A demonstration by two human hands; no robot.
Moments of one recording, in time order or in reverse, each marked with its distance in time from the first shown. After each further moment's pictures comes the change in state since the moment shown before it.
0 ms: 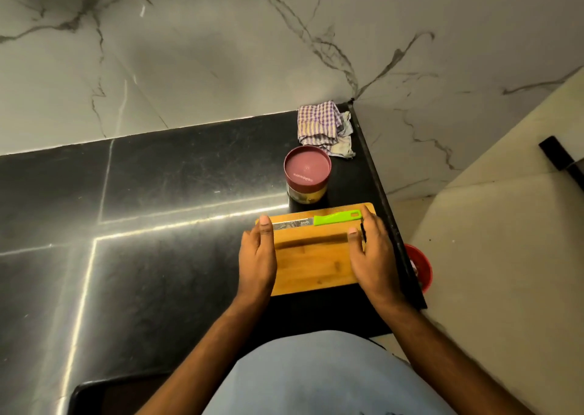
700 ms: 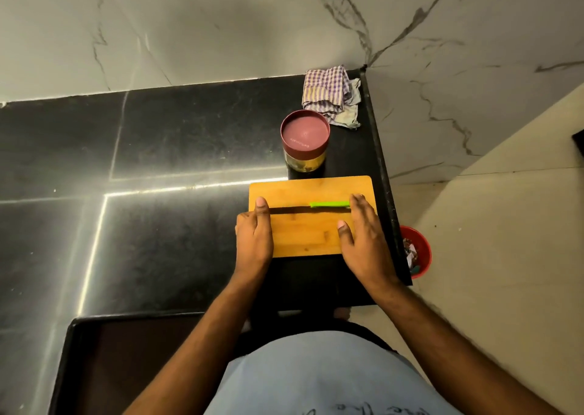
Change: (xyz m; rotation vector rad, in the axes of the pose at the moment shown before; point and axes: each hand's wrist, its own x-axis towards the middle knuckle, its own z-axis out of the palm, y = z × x) left_hand -0.019 -0.030 0.020 0.165 0.119 -0.058; right_hand -0.016 0.029 -0.010 -0.174 -0.223 -0.125
